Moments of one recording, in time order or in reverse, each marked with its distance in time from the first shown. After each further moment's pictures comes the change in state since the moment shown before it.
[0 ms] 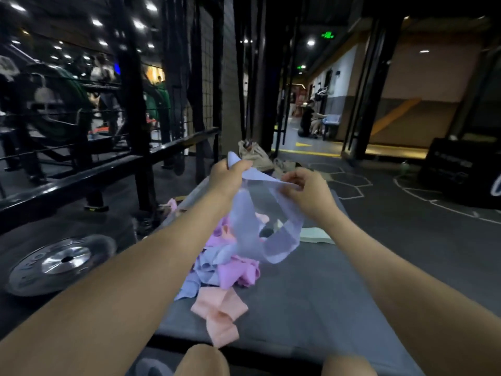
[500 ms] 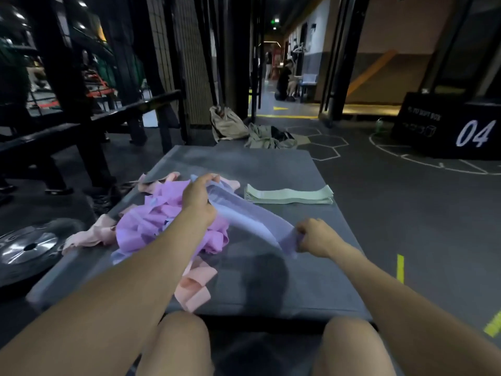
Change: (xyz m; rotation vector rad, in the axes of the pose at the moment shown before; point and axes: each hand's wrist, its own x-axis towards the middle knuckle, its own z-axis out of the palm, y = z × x) left_hand -0.007 -0.121 0.029 -0.414 0.116 -0.406; right_hand -0.093 0.165 -0.015 -0.609 -0.467 0.382
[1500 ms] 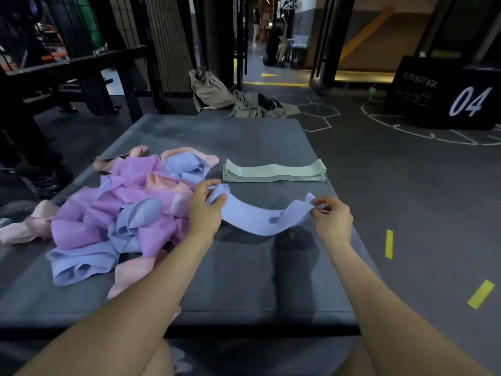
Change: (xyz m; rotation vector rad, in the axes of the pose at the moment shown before) left_hand 0.028 -0.117 0.000 0.678 -0.084 0.447; right_hand 0.035 0.055 0.035 0.756 0.576 0.379
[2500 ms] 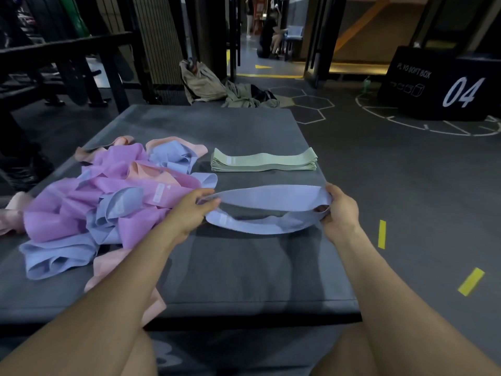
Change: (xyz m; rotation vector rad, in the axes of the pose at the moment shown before) left_hand -0.005 -0.010 -0.015 0.086 -0.383 -0.285; right_hand 0.025 0.019 -0.015 0.823 -0.018 0.440
